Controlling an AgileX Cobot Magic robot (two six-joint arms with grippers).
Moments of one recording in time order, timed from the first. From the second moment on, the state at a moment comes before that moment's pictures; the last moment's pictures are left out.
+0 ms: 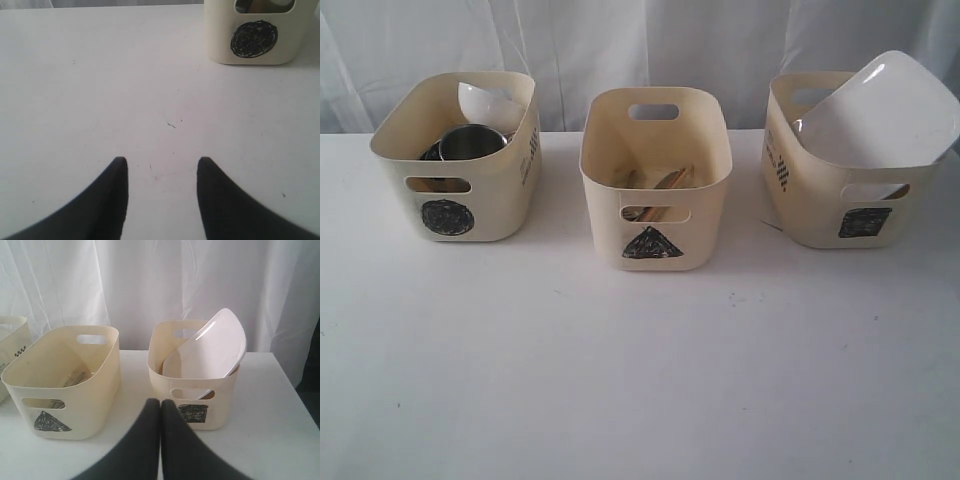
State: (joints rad) left arm 0.13 0.00 0.02 -0.12 0.38 0.16; right arm -0.18 0.34 -0.53 0.34 0.48 -0.27
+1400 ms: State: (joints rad) left arm 0.13 0.00 0.02 -0.12 0.38 0.16; right arm -0.18 0.03 -0.01 0.18 0.15 -0.18
